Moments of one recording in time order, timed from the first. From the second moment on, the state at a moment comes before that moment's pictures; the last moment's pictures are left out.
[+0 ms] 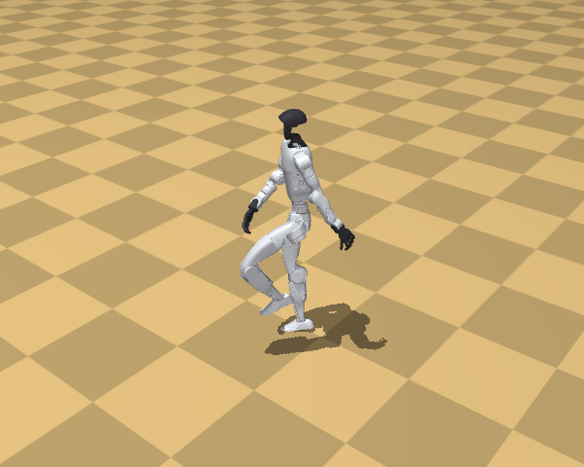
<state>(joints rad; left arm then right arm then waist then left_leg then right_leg) 0.30 0.22 0.24 1.70 -0.19 0.21 -0.09 -0.37 -0.05 0.36 0.97 -0.31 -0.07 0.28 0.22 -0.15 0.09 -0.91 0.18 0.45 1.60 -0.35 0.26 -0.04 -0.13 -0.10 0.08 0.13 0.05</state>
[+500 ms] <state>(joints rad) -0.52 0.20 -0.13 1.07 0.05 -0.04 -0.19 0.32 -0.33 -0.22 1.70 -0.10 0.21 0.14 -0.26 0.06 0.01 -0.15 0.04 0.21 0.08 -0.27 0.11 -1.05 -0.12 -0.33 1.52 0.10 -0.08</state>
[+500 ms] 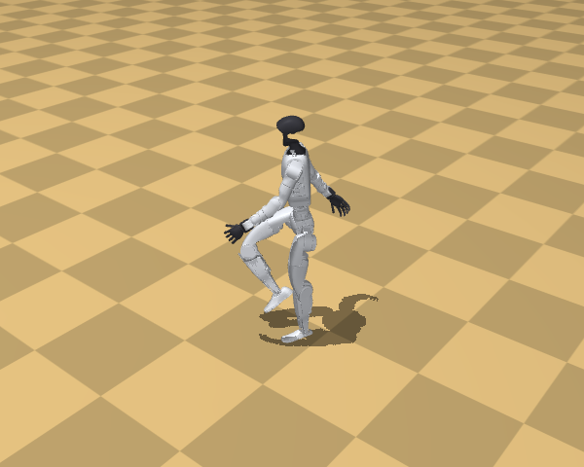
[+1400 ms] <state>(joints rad) -0.09 0.13 -0.02 1.60 -0.15 0.22 -0.14 -0.02 -0.12 0.23 1.23 -0.54 -0.02 0.26 0.05 -0.06 -0.09 -0.03 -0.07 0.30 0.25 -0.34 0.11 -0.02 -0.04 -0.16 0.31 0.08 0.06</state>
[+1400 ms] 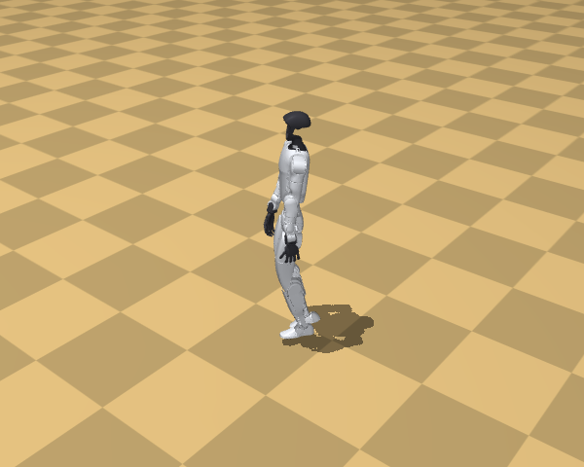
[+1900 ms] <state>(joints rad) -0.37 0.07 -0.13 1.14 -0.14 0.04 -0.18 0.29 -0.28 -0.18 1.70 -0.21 0.23 0.15 -0.17 0.06 -0.01 -0.02 0.04 0.30 0.05 -0.28 0.08 -0.48 -0.03 -0.28 0.96 0.23 0.01</state>
